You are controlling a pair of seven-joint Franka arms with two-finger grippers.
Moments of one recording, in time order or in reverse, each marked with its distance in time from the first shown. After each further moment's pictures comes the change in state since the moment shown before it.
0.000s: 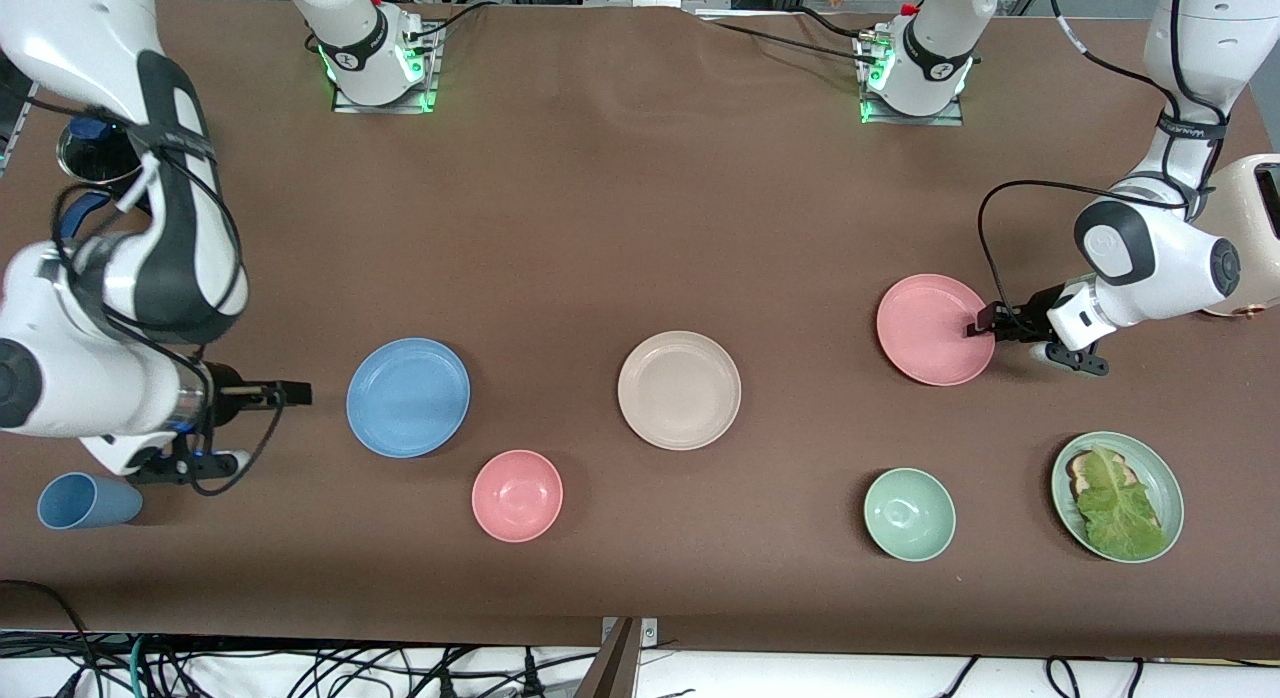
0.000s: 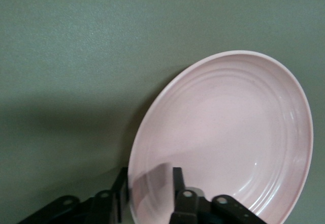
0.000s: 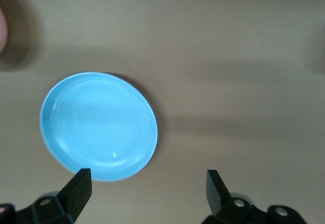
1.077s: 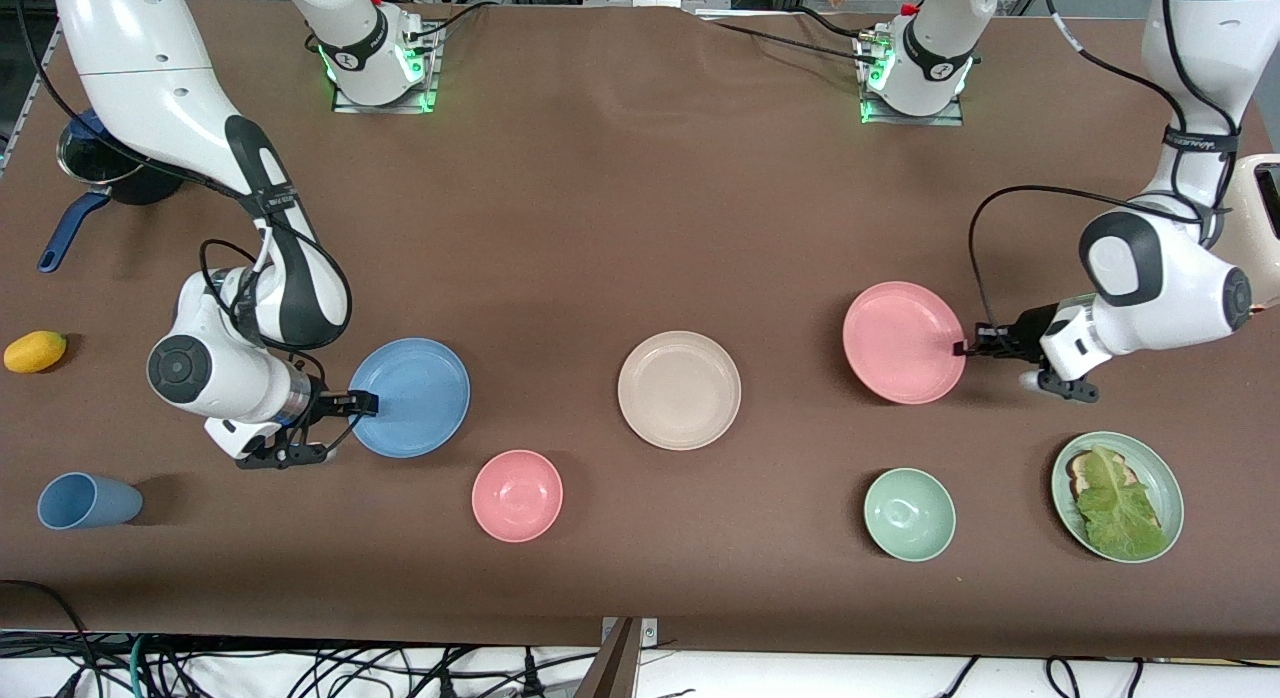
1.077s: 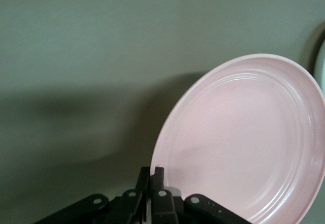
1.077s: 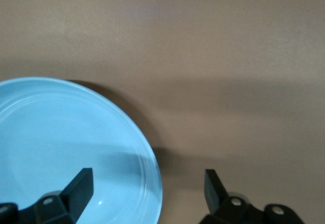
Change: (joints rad) left arm -0.081 -0.001 -0.063 0.192 -0.004 -0.187 -0.258; right arm 0.021 0.009 0.002 -0.377 0.000 0.479 0.000
